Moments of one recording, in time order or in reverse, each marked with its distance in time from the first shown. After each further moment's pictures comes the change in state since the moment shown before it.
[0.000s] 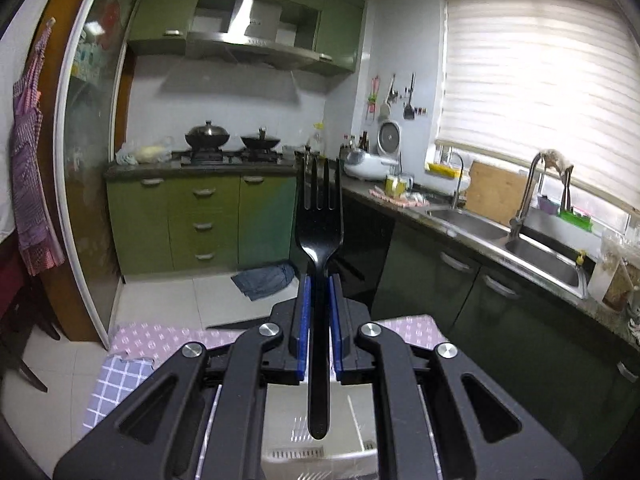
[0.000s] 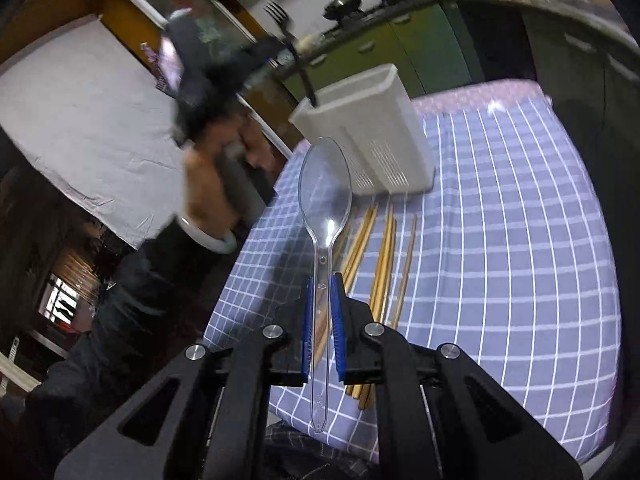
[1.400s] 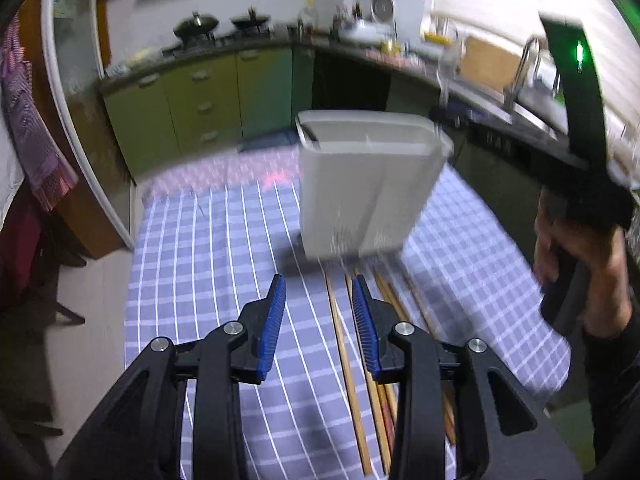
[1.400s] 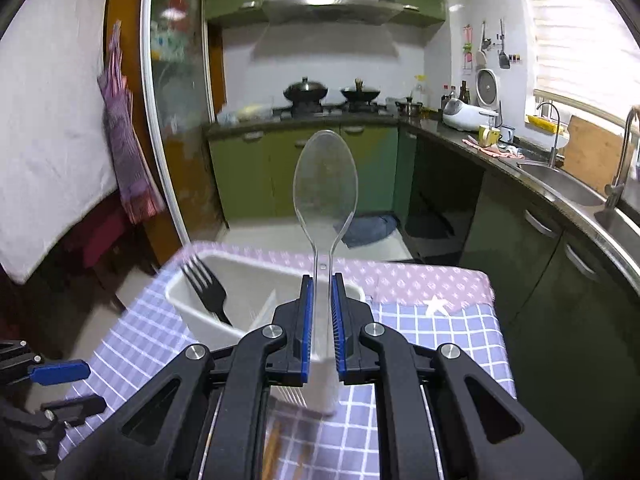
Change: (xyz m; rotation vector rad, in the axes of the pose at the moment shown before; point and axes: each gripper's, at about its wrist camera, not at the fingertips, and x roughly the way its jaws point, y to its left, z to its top) left arm -0.100 0.037 -0.095 0.088 0.523 0.005; right arm 0.116 0.014 0.138 -0.318 -0.249 -0.489
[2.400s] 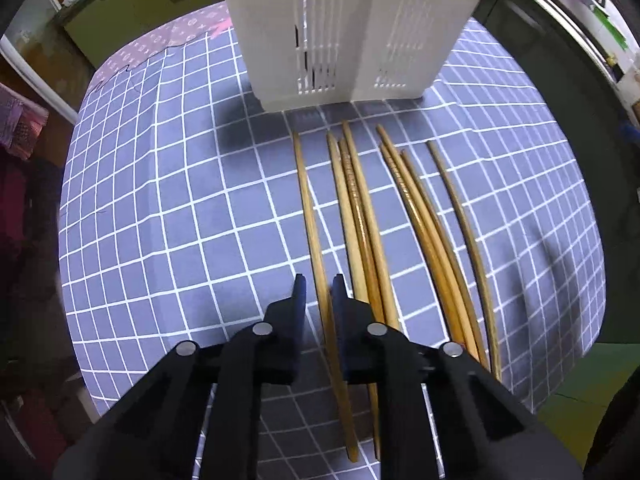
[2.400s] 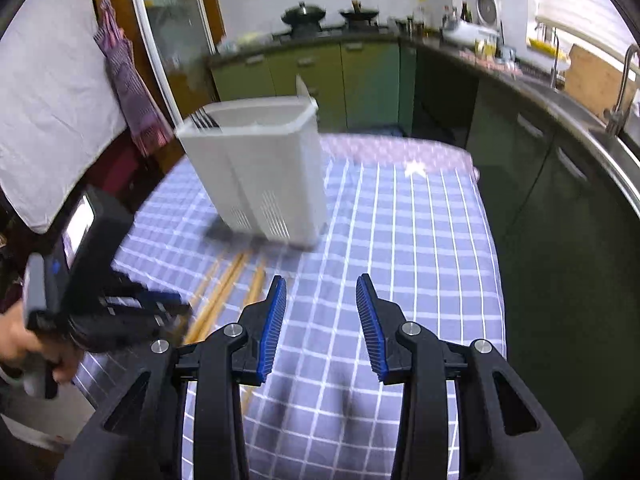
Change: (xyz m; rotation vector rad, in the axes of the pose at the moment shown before) left arm 0.113 -0.030 -0.028 0.028 0.472 0.038; right arm -0.074 -0.047 -0.104 0.067 0.292 0.067
